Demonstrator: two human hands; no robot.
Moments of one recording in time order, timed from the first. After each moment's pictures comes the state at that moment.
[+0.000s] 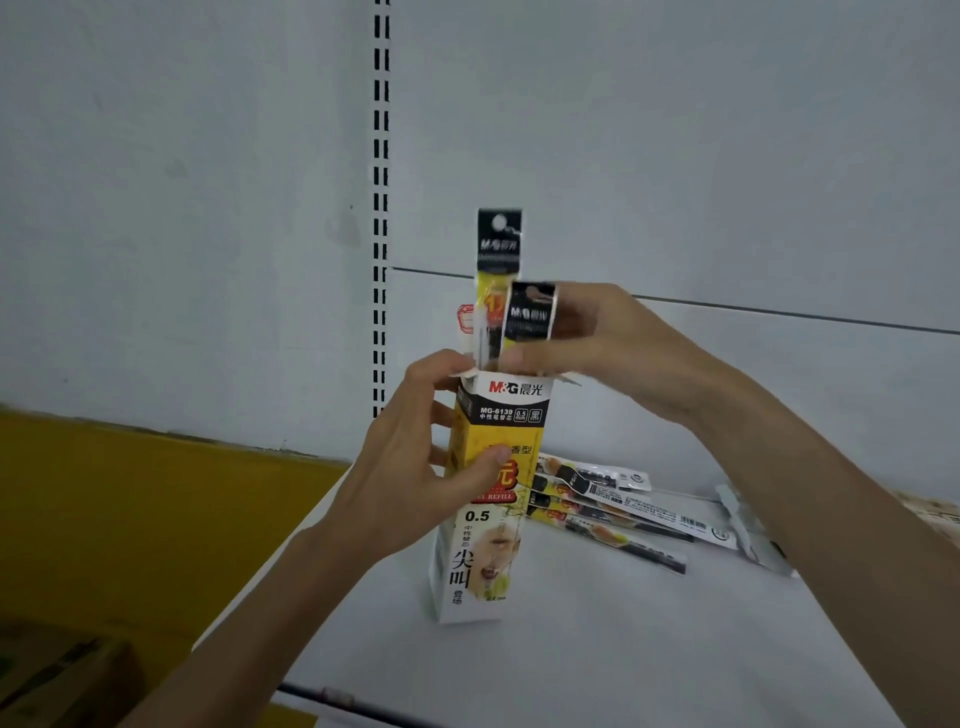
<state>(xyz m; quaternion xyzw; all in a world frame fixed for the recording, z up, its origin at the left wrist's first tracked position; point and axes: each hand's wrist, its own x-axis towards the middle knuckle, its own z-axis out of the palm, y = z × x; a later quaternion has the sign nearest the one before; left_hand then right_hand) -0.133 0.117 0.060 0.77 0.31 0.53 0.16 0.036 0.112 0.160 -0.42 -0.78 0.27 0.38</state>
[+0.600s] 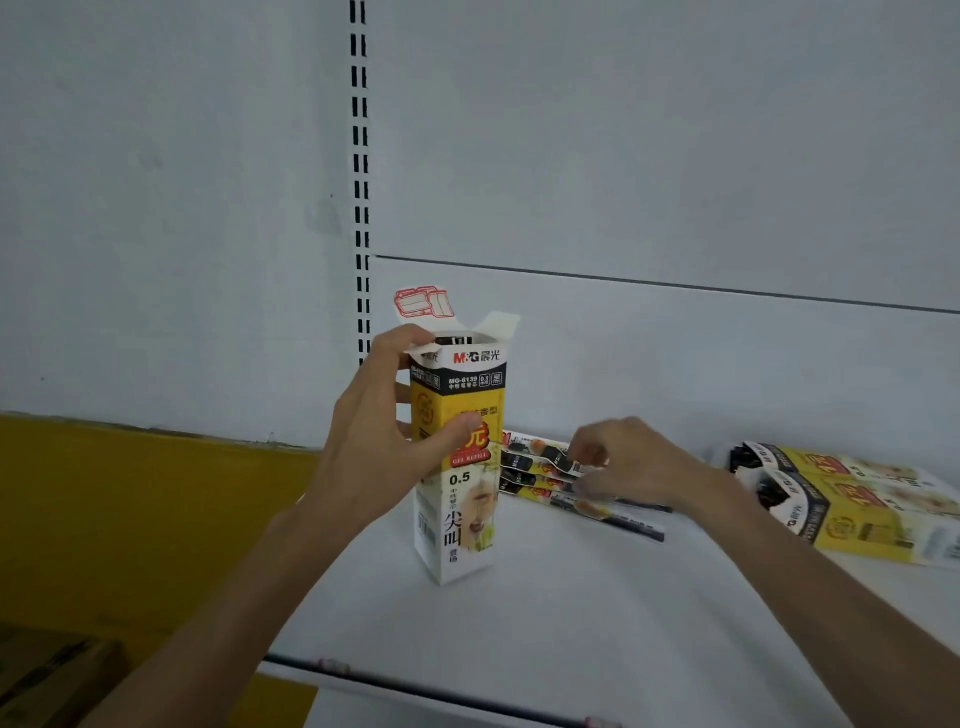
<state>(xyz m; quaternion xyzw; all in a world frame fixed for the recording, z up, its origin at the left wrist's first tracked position) -0.140 0.119 0.059 0.73 0.36 0.56 0.17 0.108 0.141 0.053 -0.65 -0.75 0.08 0.08</state>
